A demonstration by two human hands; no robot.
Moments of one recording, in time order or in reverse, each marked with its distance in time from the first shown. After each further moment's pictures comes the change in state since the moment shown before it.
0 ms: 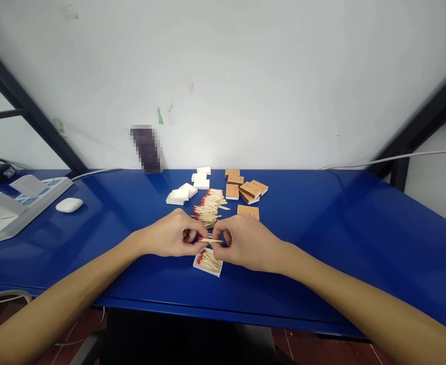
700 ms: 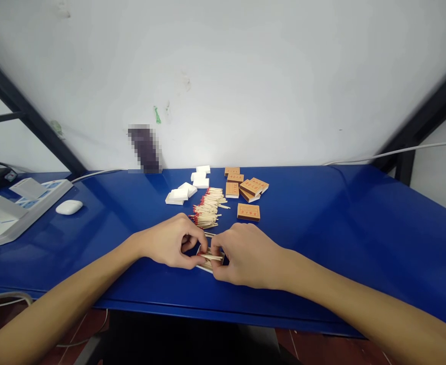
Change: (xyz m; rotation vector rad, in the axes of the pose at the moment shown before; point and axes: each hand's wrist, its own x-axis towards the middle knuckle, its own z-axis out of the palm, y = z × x) left_hand -0.003 0.004 0.002 -0.097 -0.129 -0.058; right_hand -0.010 -0.011 0.006 -0.195 -0.083 -0.057
